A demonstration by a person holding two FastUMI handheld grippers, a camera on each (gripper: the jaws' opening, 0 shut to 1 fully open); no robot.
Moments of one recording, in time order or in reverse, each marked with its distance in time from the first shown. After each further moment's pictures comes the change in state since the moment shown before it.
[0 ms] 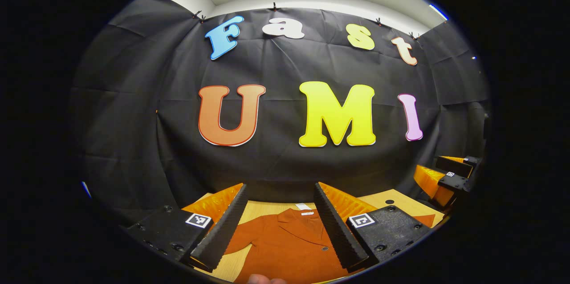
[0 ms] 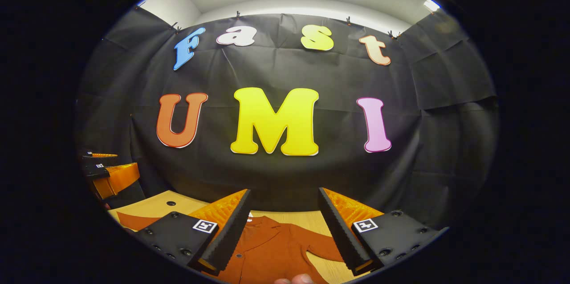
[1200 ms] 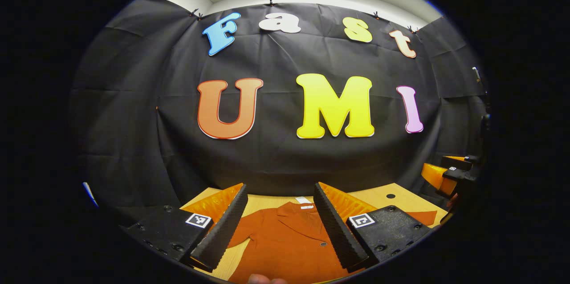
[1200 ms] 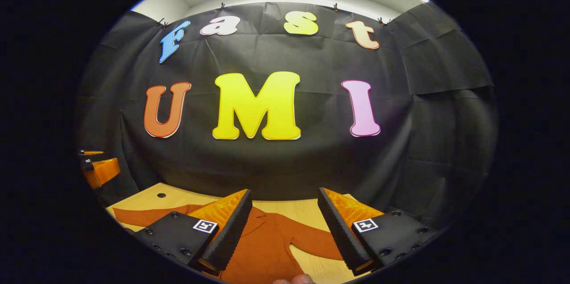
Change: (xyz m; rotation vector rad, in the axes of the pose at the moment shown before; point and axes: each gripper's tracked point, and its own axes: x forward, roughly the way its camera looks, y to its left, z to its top) left arm -0.007 -0.018 -0.023 0.023 0.055 0.002; right arm 0.013 -0.080 -0.033 0.014 0.095 -0.062
